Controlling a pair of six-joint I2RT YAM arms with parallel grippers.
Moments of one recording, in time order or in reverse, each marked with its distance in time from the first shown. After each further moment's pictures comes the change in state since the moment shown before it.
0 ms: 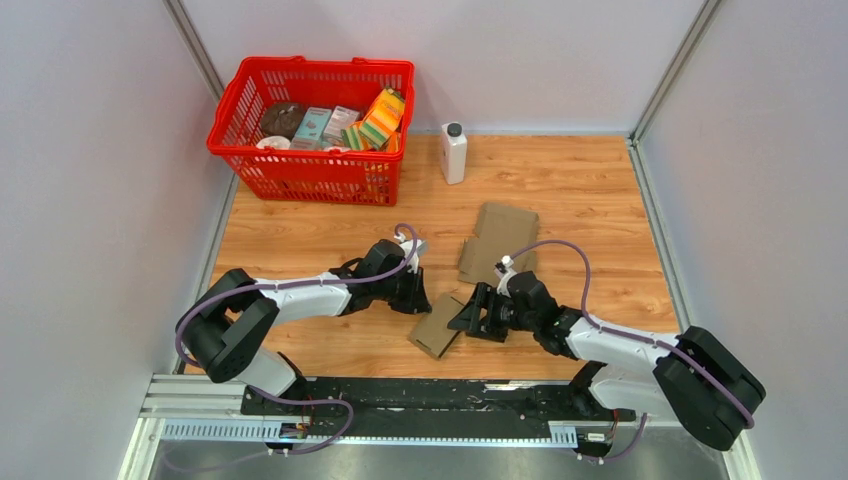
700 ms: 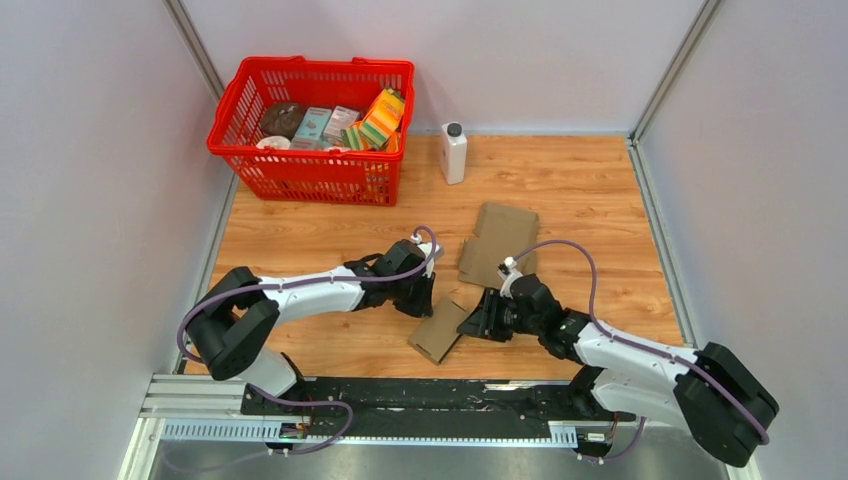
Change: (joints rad) left arm -0.109 0.021 0.148 -0.246 -0.142 0.069; right arm 0.024 -0.078 0.001 -0.073 0.045 -0.050
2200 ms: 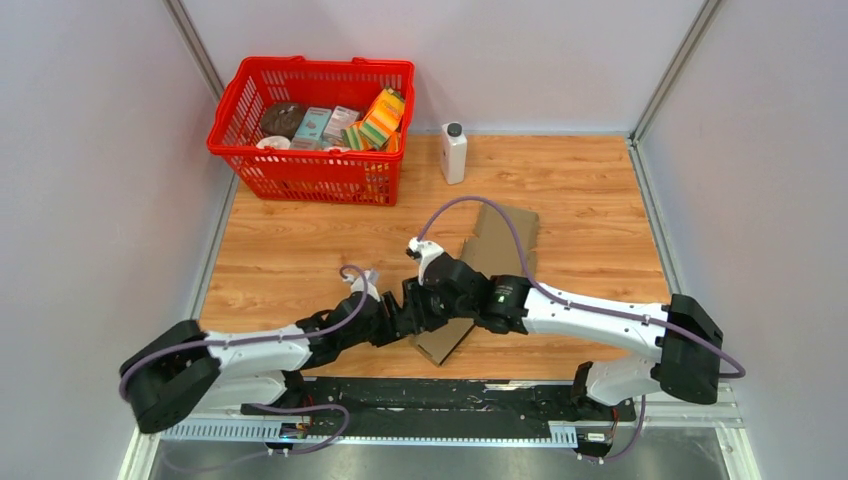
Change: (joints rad) left arm -0.082 -0.322 -0.536 0.497 -0.214 -0.698; right arm 0.397 0.294 0.654 -0.450 0.256 -0.267
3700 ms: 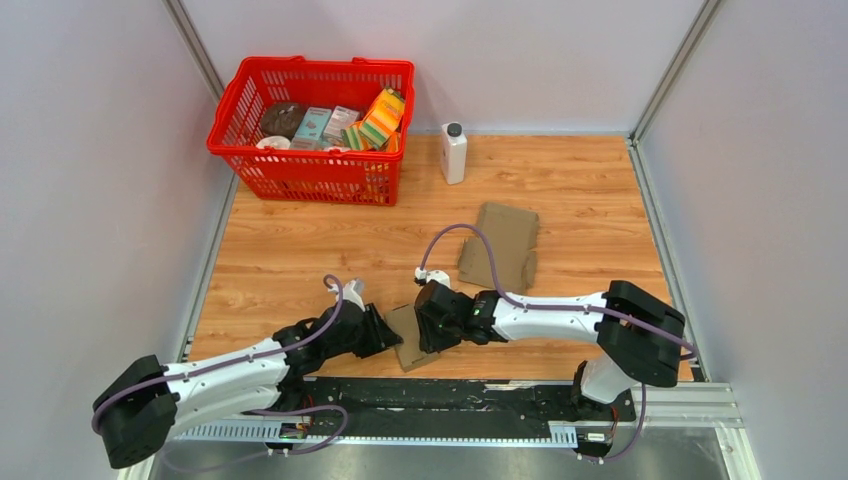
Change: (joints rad) left arm 0.013 -0.361 -0.088 -0.335 0.018 -0.023; right arm 0.012 0.206 -0.092 0.030 0.075 0.060
